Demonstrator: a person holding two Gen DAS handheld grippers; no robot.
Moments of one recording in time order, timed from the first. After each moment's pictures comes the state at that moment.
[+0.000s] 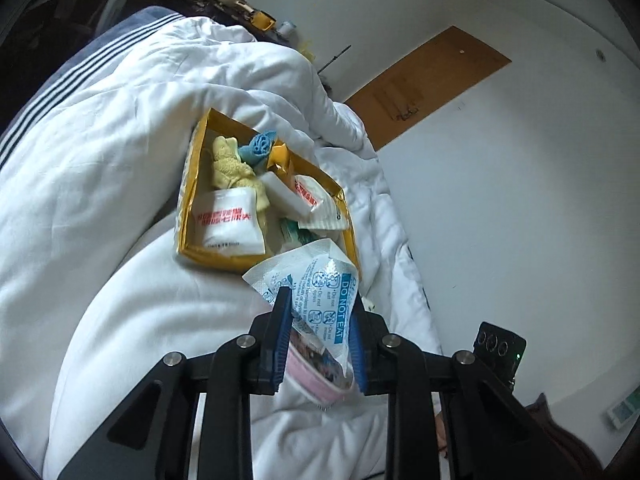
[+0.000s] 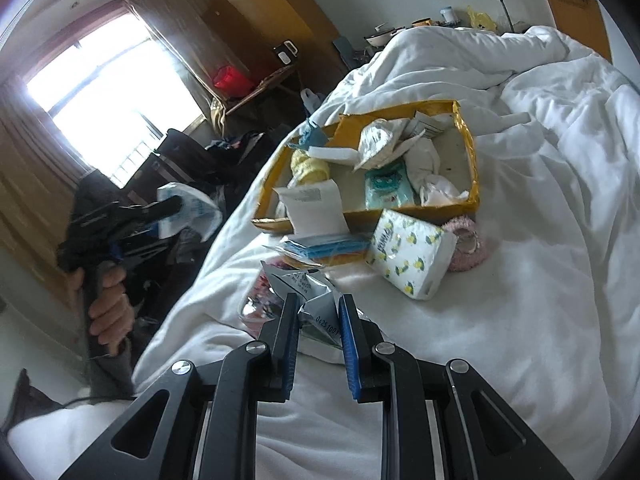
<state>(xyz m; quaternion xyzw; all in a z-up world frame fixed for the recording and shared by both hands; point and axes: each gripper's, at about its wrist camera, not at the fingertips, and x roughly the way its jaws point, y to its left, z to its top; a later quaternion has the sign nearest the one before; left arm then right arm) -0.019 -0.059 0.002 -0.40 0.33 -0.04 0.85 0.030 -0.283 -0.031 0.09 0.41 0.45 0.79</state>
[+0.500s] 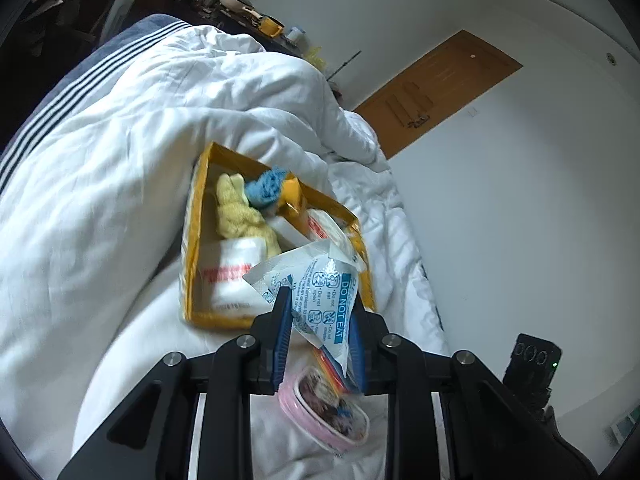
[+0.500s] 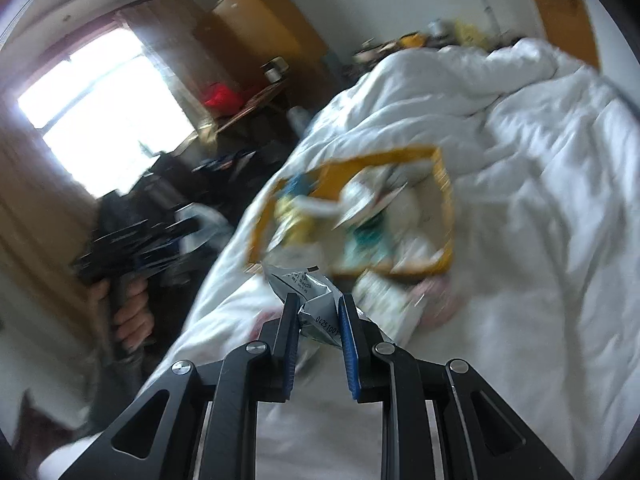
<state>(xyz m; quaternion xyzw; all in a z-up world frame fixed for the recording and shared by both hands) 0.026 -0.030 0.010 -0.39 0.34 -0.01 0.86 0.058 -0.303 0.017 0.11 0.41 0.44 0.79</state>
